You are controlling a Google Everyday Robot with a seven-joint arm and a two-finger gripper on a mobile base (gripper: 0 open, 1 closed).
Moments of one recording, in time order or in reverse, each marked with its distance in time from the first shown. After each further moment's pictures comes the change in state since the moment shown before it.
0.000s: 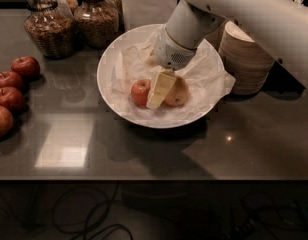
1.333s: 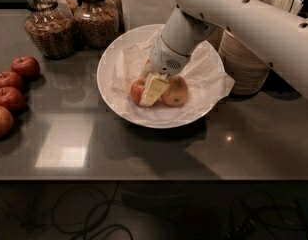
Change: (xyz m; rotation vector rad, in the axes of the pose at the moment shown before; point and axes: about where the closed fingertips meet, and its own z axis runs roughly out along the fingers) arm -0.005 0.003 0.019 -0.032 -0.022 0.005
